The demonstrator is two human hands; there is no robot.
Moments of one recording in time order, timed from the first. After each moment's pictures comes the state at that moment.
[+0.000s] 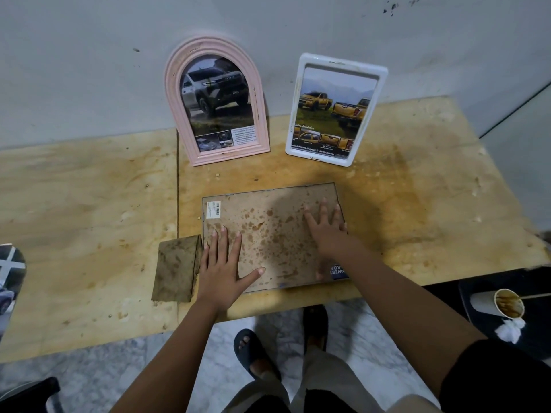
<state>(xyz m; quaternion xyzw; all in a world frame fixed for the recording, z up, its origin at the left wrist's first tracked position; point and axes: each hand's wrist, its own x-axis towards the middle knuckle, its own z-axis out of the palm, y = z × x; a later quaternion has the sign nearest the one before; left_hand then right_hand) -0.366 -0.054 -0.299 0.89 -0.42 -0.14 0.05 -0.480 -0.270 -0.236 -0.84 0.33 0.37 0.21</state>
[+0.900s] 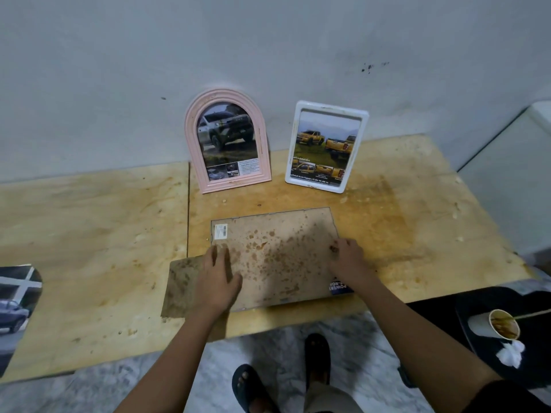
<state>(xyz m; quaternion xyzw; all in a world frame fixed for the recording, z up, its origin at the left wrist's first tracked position) -0.345 -0.054 -0.263 0.91 -0.33 -0.19 0.17 -0.529 -0.269 -0.243 -0.81 0.49 0.10 0.30</state>
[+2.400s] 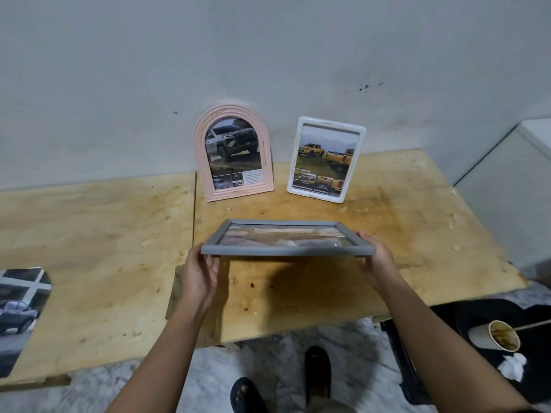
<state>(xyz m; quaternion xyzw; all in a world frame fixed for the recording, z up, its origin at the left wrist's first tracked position) -0.327 -0.060 -0.217 0.46 0.14 -0.33 0.81 -0.549 -0.292 -0.212 -0.34 0.53 -0.26 0.74</state>
